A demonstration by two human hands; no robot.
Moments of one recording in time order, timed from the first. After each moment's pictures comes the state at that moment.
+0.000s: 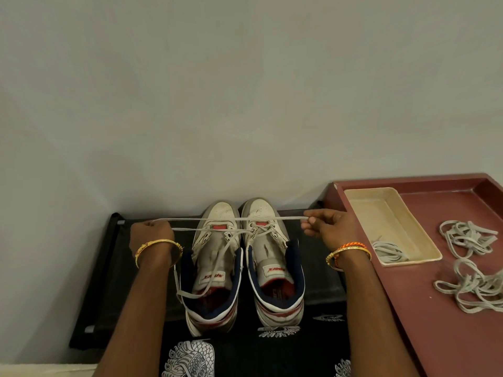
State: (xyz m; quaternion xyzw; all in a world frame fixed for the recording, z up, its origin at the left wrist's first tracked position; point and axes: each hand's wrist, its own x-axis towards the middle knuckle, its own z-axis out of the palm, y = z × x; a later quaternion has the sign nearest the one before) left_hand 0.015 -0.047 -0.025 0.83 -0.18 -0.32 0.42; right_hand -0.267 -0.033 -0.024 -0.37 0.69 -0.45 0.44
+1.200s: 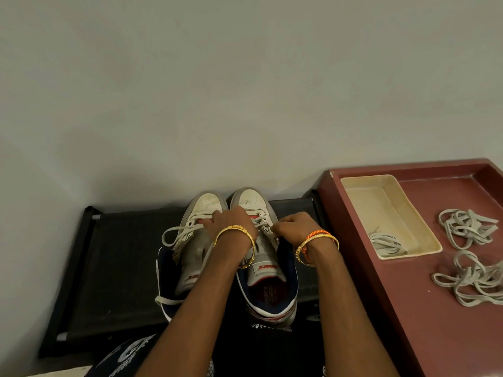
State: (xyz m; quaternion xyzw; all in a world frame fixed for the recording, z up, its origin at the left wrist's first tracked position) left_hand -0.115 -0.078 -0.056 0.75 -0.63 -0.20 -0.05; right_hand -0.238 -0.057 -0.045 -0.43 0.75 -0.19 0.47
